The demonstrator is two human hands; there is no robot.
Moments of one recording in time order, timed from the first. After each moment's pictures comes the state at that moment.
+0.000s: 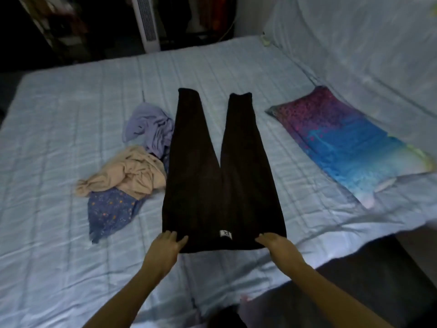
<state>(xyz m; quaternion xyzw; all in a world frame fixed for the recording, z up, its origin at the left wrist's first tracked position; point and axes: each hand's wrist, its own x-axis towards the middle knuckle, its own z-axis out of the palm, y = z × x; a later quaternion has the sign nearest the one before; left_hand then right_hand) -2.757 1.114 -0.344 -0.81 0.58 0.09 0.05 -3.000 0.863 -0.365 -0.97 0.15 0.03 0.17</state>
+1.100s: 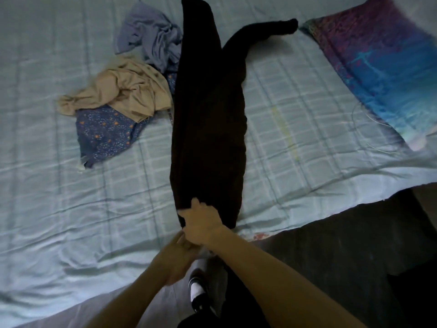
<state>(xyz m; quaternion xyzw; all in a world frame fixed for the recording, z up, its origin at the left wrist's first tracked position) -2.866 1.234 -0.495 -0.73 0.64 0.25 0.02 -2.884 1.088 -0.431 -0.93 0.13 0.28 0.22</state>
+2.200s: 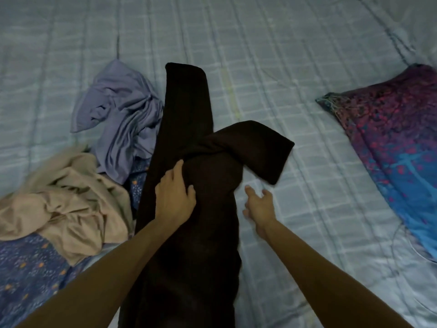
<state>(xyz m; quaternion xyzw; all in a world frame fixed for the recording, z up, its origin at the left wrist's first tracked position) -2.516 0.818 -0.481 -0.93 0.25 0.14 -0.24 -2.644 0.665 -0.512 -0.47 0.61 -0.04 0.63</state>
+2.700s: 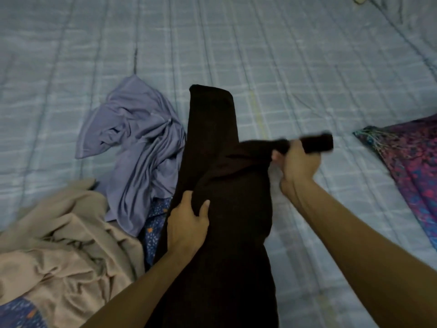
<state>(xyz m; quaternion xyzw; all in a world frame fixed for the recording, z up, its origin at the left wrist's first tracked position) -2.436 0.806 -0.518 -0.88 0.14 0.16 -0.42 -2.456 0.589 -0.447 -0.37 0.56 -0.34 0.66</state>
